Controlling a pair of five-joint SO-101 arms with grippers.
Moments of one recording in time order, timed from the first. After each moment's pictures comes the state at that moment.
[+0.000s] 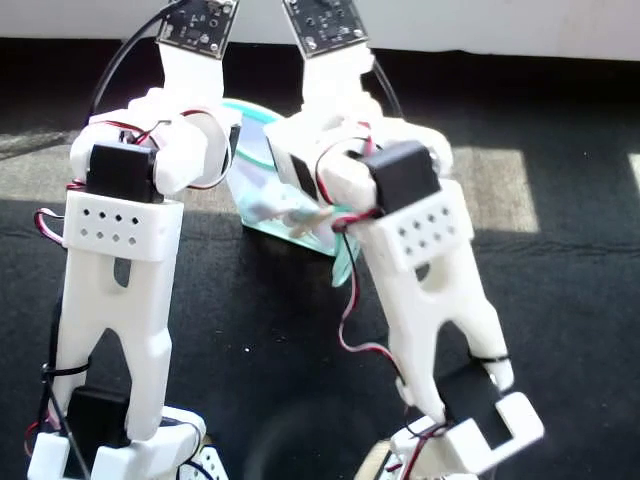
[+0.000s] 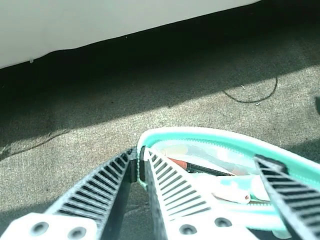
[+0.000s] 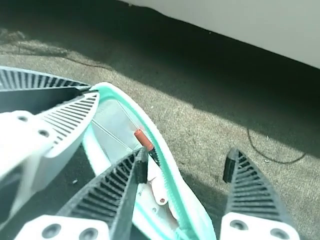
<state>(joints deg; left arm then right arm) 4.2 -7.6 -11.6 78.6 -5.8 -32.6 -4.0 -32.7 81.4 -3.6</state>
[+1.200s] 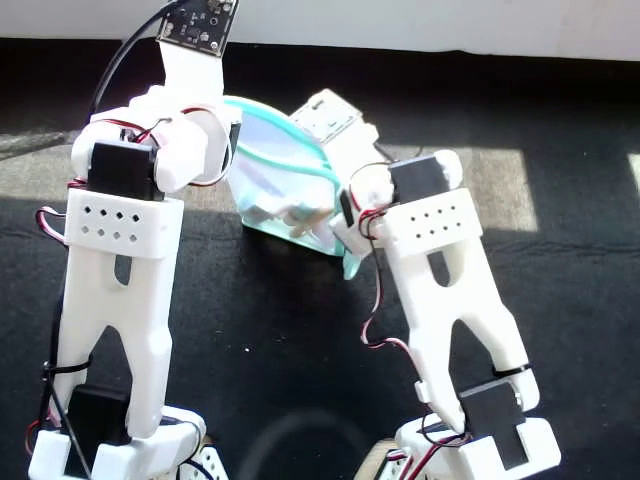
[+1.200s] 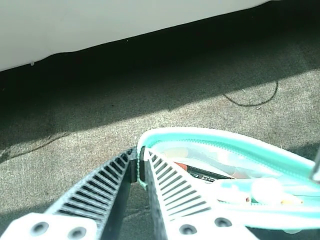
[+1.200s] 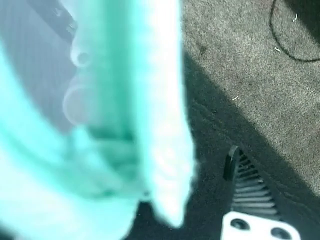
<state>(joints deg) 4.1 -7.6 -11.6 77.5 -5.8 -24.4 -9.2 -1.2 87.0 24.3</state>
